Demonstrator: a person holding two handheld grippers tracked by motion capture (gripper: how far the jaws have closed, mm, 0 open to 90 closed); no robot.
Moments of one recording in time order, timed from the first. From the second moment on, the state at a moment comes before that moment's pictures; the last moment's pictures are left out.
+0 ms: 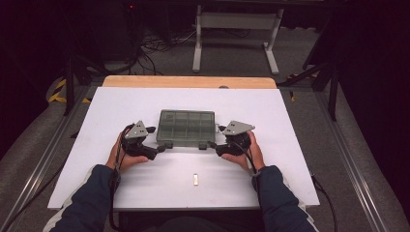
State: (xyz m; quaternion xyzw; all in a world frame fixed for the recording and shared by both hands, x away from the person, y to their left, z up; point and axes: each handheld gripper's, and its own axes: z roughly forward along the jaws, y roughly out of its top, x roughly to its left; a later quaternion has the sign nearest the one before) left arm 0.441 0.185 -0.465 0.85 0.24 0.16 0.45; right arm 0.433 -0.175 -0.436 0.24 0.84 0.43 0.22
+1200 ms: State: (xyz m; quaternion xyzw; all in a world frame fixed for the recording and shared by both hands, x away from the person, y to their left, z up) left arm 0.447 0.180 -0.473 0.88 0.25 0.15 0.38; right arm 0.442 -0.170 -0.457 0.25 0.87 0.39 0.19
